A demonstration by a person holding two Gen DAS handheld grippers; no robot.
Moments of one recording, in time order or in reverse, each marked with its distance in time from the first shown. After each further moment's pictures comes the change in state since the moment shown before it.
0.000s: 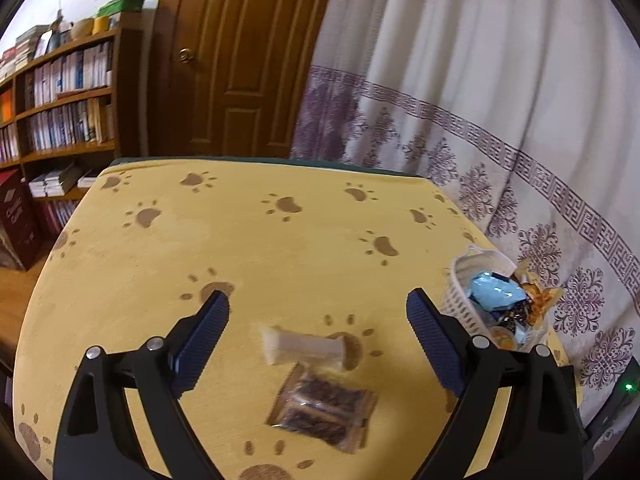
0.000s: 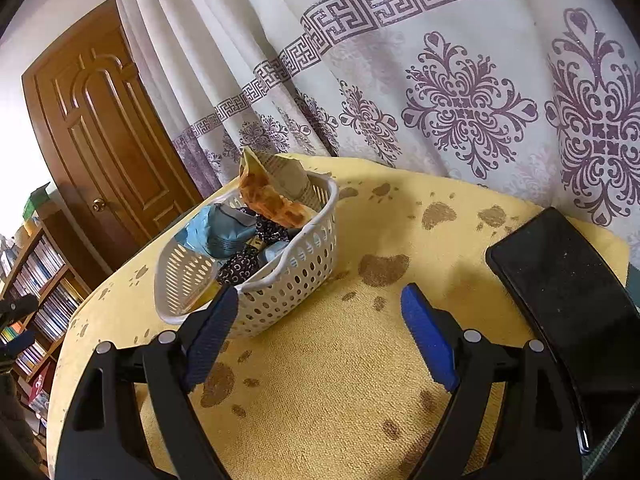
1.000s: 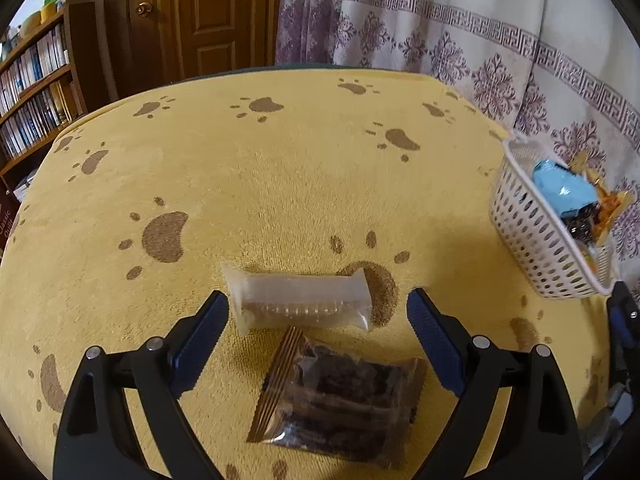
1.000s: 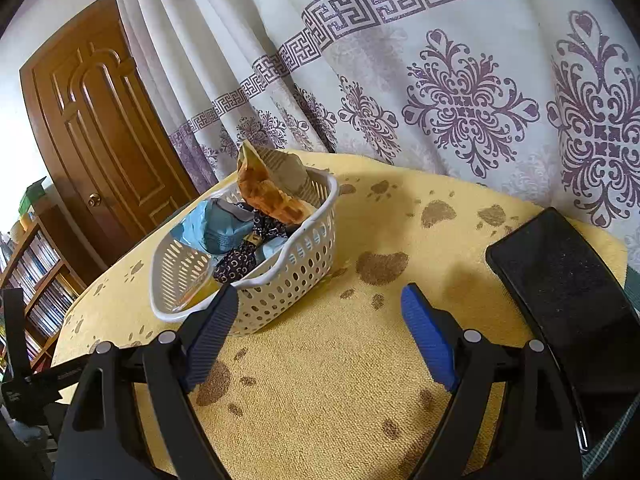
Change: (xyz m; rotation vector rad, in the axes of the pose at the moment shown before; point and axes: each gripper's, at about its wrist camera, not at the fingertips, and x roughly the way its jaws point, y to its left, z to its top) left arm 0.103 -0.010 -0.048 0.146 0.268 0.018; right arm 0.003 0.001 0.000 -0.011 0.010 -0.015
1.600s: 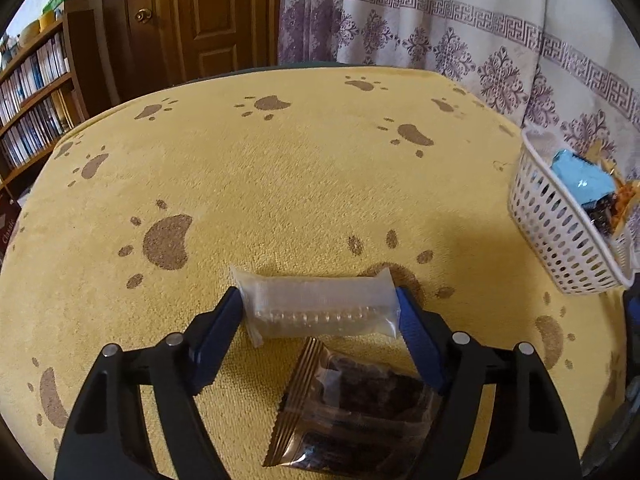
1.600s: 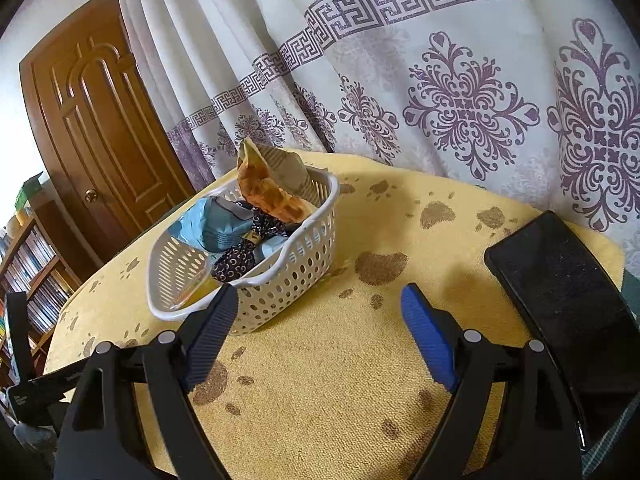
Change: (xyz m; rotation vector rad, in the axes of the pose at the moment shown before) left arm 0.008 0.007 -0.003 0.015 -0.027 0.013; right arm 0.002 0.003 -0.001 -0.021 -0.001 -0.021
